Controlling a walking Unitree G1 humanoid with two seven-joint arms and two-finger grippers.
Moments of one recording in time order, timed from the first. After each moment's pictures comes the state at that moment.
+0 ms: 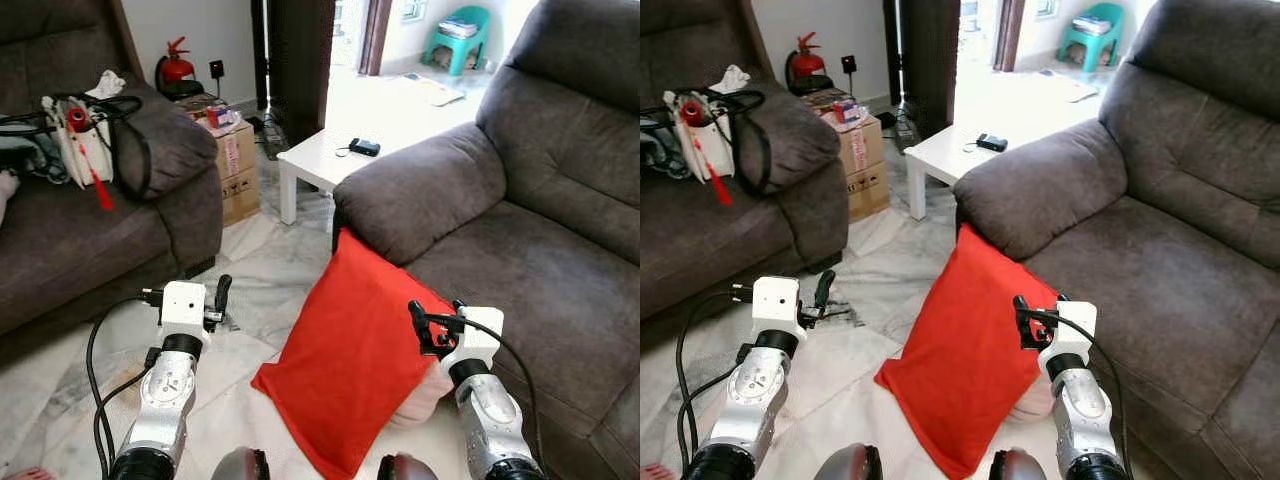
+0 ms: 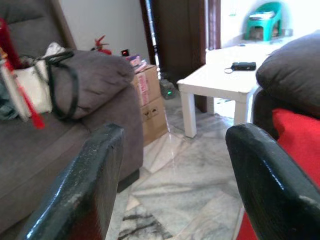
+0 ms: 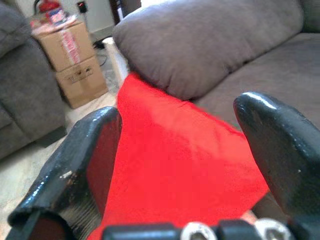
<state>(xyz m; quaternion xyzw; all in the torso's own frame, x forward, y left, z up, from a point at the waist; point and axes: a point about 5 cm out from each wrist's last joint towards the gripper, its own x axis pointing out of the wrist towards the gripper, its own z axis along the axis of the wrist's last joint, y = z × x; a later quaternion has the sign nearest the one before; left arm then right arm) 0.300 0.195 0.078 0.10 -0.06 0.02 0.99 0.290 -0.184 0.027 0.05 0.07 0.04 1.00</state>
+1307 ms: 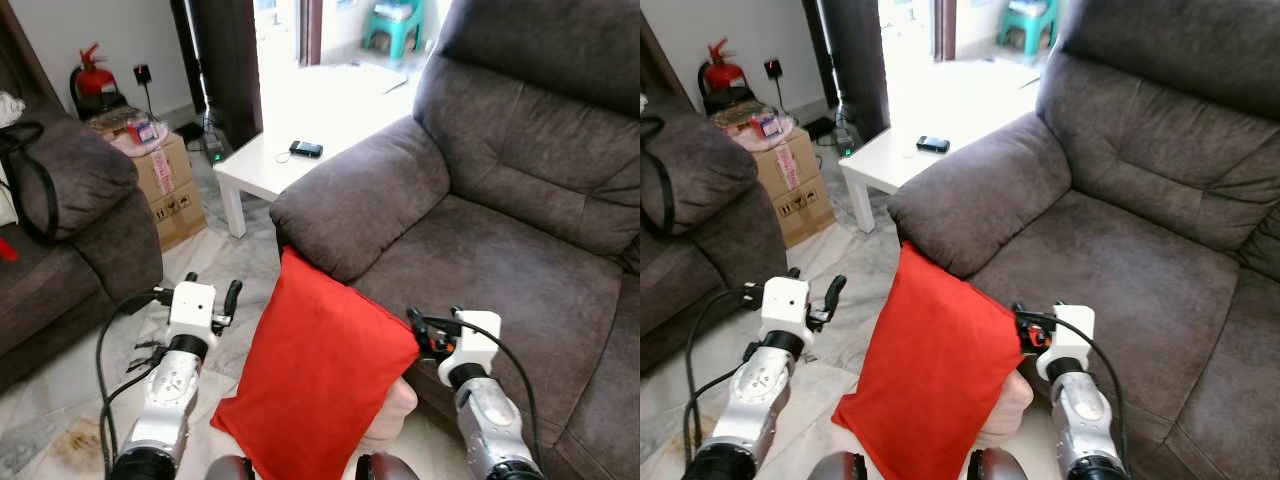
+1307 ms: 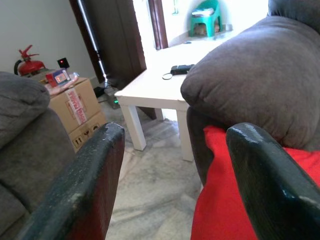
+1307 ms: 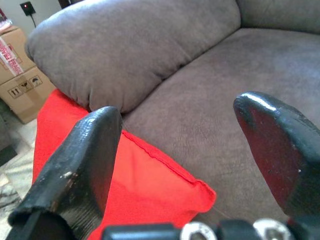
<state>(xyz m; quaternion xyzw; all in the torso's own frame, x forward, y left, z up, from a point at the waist) 0.302 0.180 0.076 0.10 -0.04 -0.03 0.99 0.287 -0.192 0.022 0.05 0.08 0.03 1.00</state>
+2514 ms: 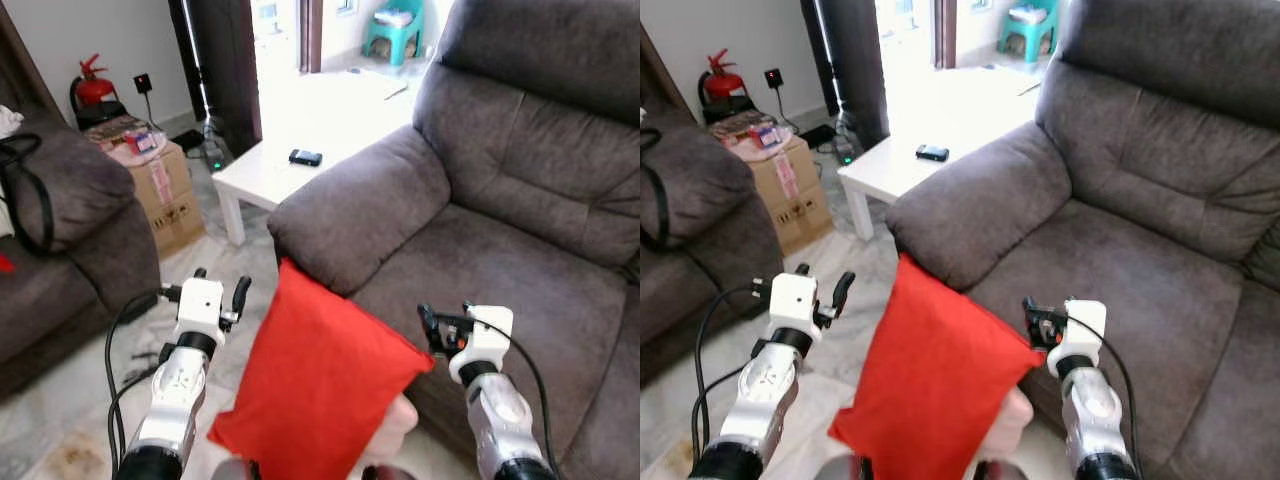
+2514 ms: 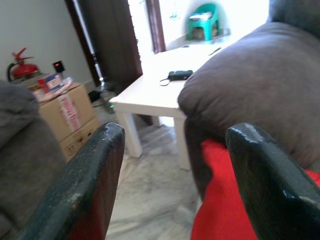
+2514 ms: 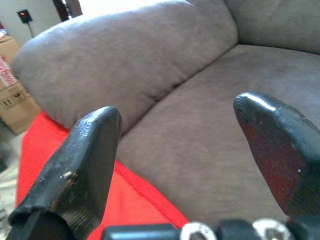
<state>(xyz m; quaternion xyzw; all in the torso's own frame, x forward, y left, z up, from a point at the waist) 0.303 0.178 0.079 0.10 -0.05 -0.04 0.99 0.292 -0.192 0.029 0.05 0.07 0.03 1.00</state>
